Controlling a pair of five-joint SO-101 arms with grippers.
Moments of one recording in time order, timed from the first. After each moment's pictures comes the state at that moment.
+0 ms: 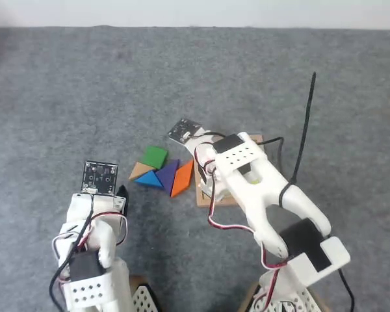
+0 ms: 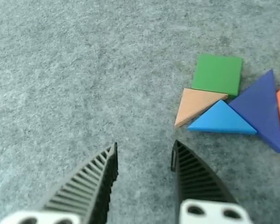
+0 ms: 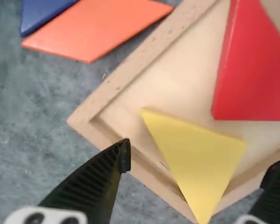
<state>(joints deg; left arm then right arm) -17.8 -103.4 96.7 64.7 -13.8 -32.4 3.7 26.2 64.5 21.2</state>
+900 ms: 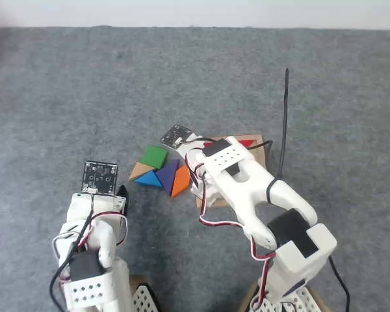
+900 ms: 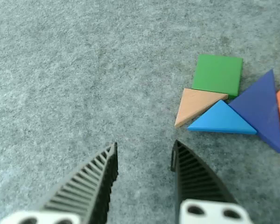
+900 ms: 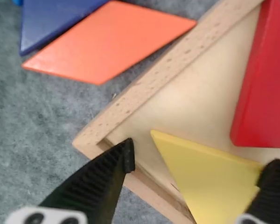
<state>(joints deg) -17.8 -103.4 96.7 64.7 -13.8 -35.4 10.9 25.0 61.5 19.1</state>
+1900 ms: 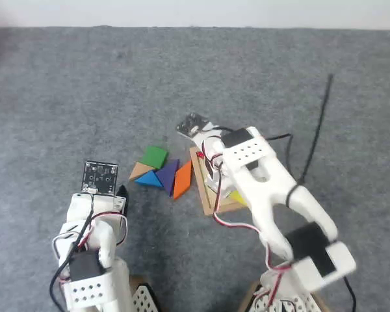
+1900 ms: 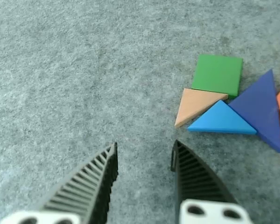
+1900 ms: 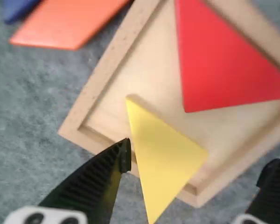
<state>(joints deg) -17.8 -103.4 96.7 64.7 -13.8 -29.4 -0.3 24.6 70.4 21.4</state>
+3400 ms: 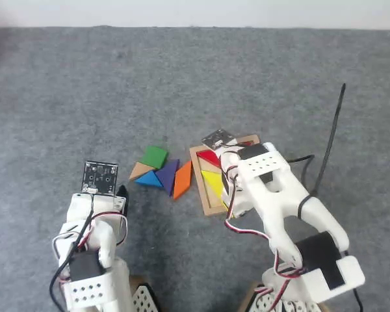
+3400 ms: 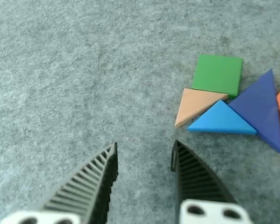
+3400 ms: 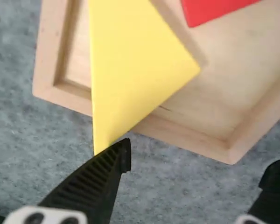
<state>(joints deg) -17.8 -103.4 96.7 64.7 -13.8 -25.2 -3.9 38.1 70.3 13.9</state>
